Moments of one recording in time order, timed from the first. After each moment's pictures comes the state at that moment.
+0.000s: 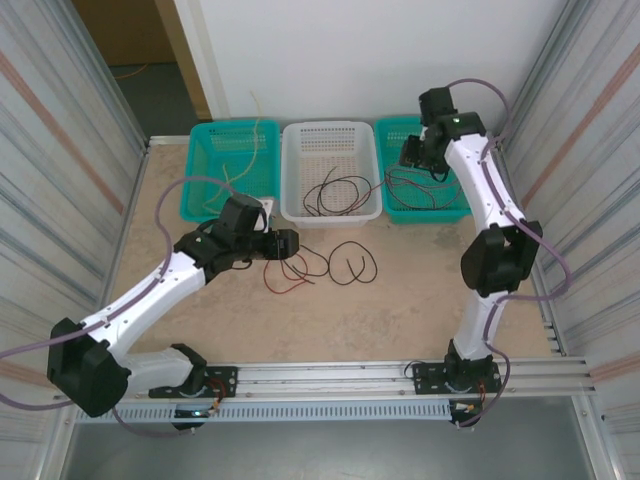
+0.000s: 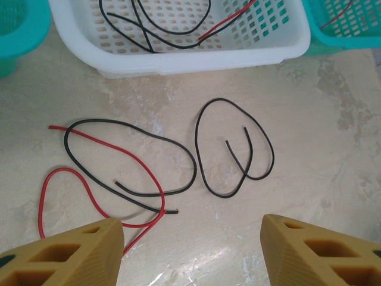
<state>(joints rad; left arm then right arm) -0.60 1.20 0.97 -0.55 0.14 -0.50 0.21 1.89 1.98 -1.13 0.07 0.36</state>
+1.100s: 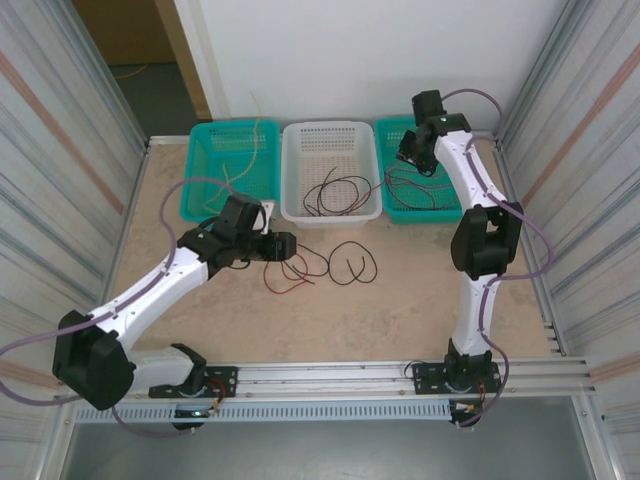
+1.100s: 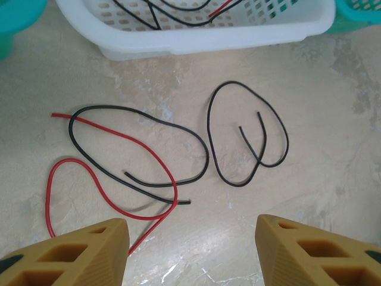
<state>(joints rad) -0.56 1.25 0.96 -0.56 0.21 -0.44 0.16 2.11 2.09 -1.02 0.02 0.63</state>
